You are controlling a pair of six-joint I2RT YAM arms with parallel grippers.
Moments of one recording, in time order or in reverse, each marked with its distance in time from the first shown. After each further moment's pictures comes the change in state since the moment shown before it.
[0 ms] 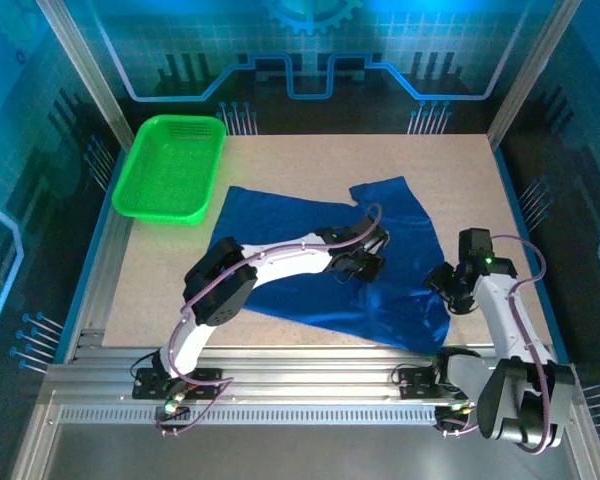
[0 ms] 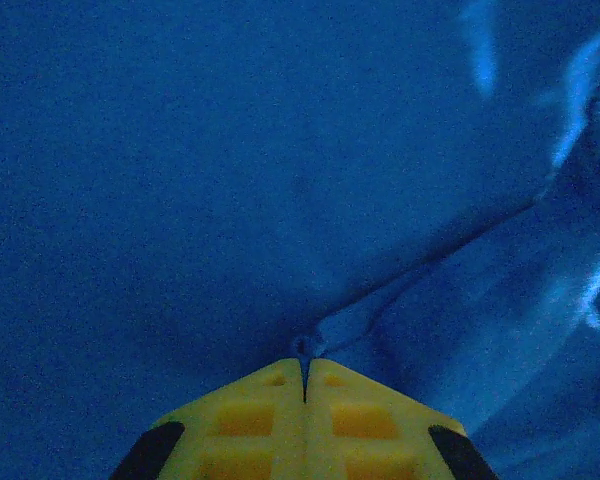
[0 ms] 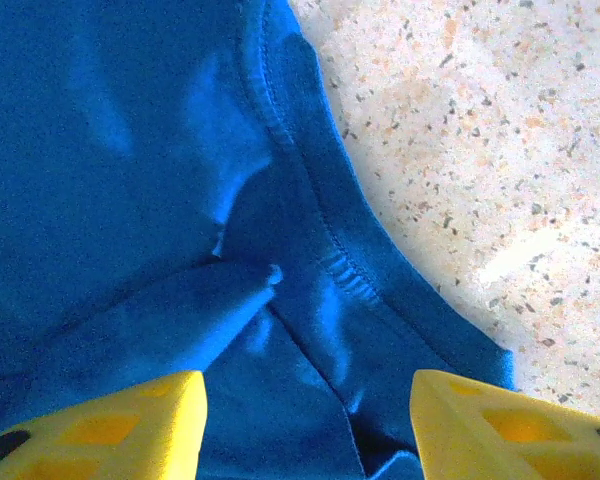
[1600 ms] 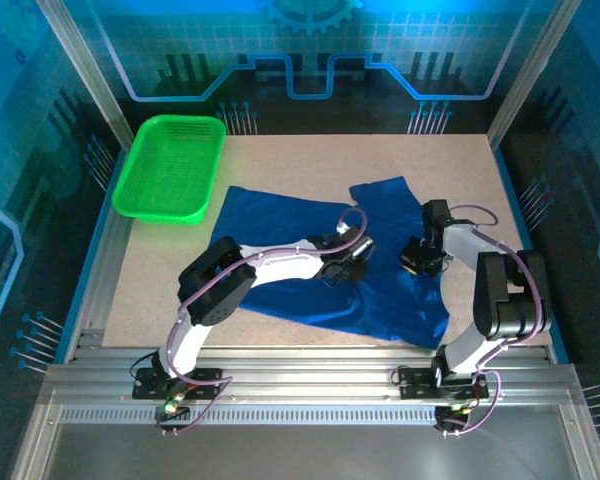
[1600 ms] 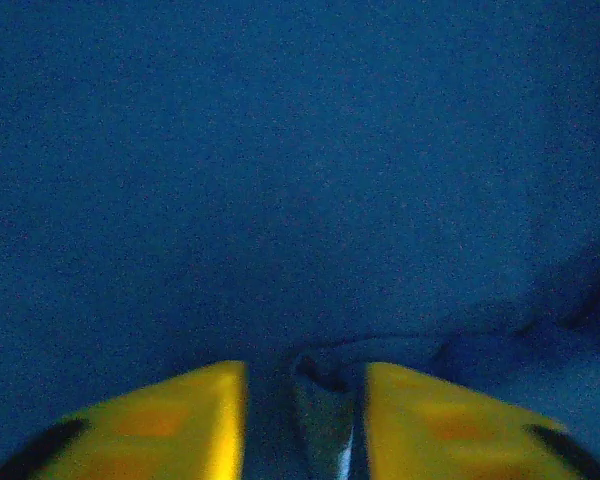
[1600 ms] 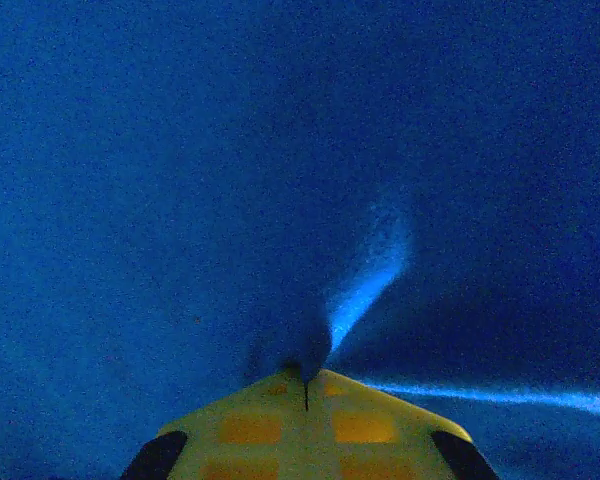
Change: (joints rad) left arm 0.011 -0.045 -0.138 0.068 -0.214 -0.179; right arm 0.176 0.550 0.199 0.291 -0.050 0.052
